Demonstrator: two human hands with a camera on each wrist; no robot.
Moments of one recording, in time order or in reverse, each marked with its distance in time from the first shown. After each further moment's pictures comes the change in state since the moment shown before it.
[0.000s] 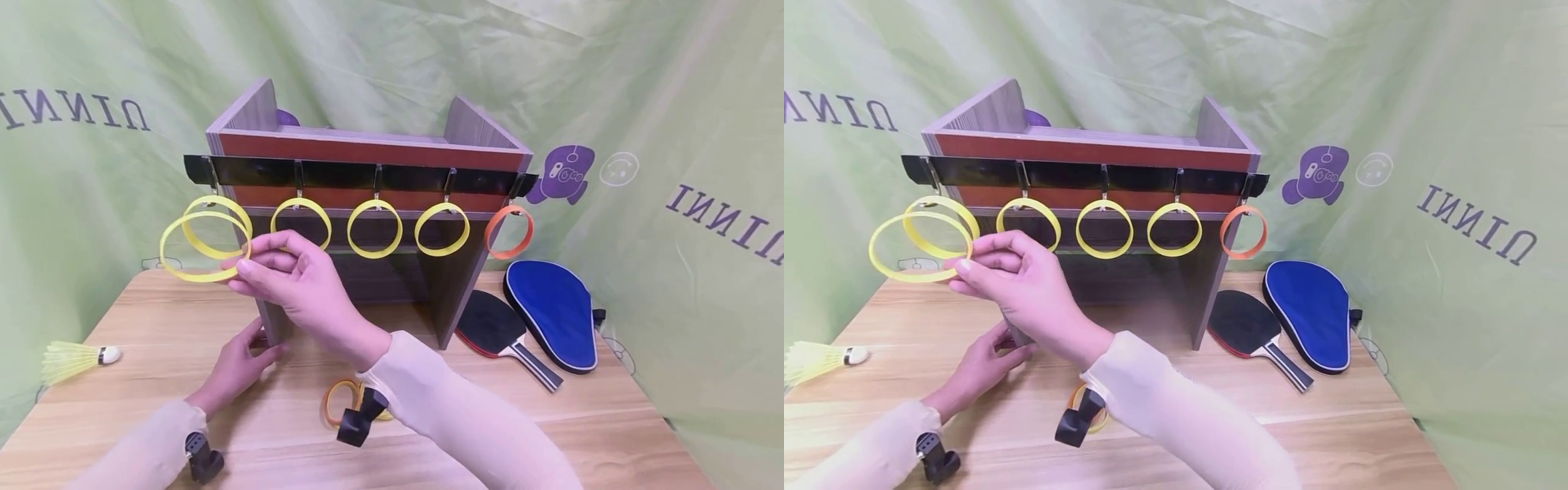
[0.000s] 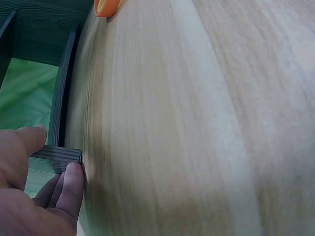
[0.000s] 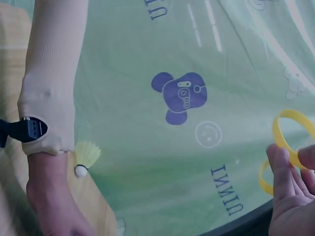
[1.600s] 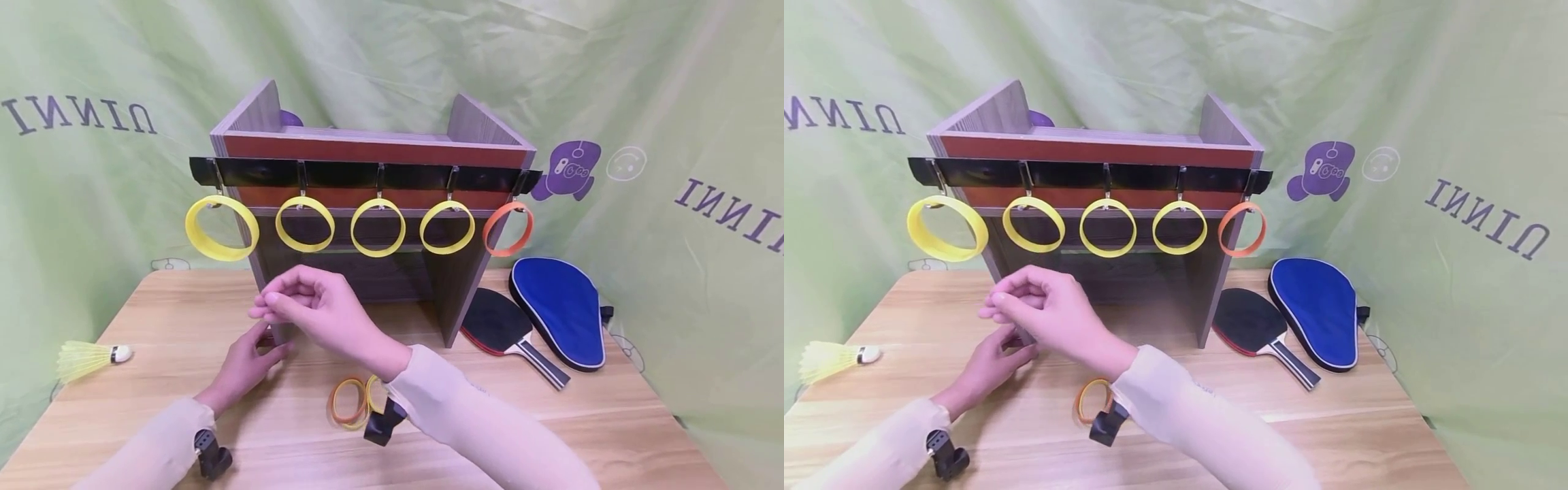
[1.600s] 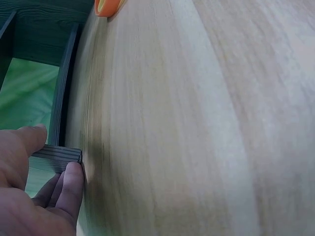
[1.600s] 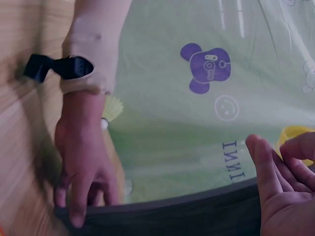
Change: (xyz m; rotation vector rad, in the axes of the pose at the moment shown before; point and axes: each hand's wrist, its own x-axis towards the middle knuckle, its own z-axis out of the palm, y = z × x) left_hand -0.002 0.003 0.000 0.009 -0.011 -0.033; right_hand -0.020 0.020 -0.027 -0.303 -0.089 -0.014
